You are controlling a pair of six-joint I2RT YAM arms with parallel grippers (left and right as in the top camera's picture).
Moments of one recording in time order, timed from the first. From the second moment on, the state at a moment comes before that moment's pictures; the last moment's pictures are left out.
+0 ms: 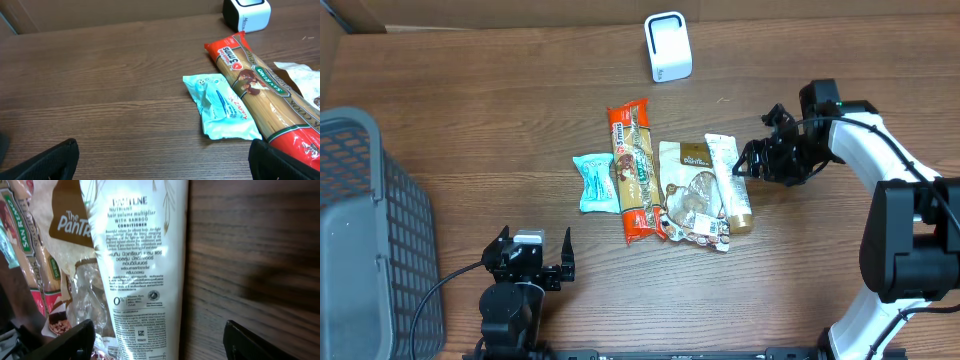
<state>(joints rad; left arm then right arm) -0.04 0.02 0.14 -0.46 -0.06 0.06 0.04 1.95 1.31 -0.90 -0.57 -0.03</state>
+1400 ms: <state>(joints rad) -0.04 0.02 0.14 -0.46 -0.06 0.06 0.40 1.89 1.26 -0.85 0.11 0.31</state>
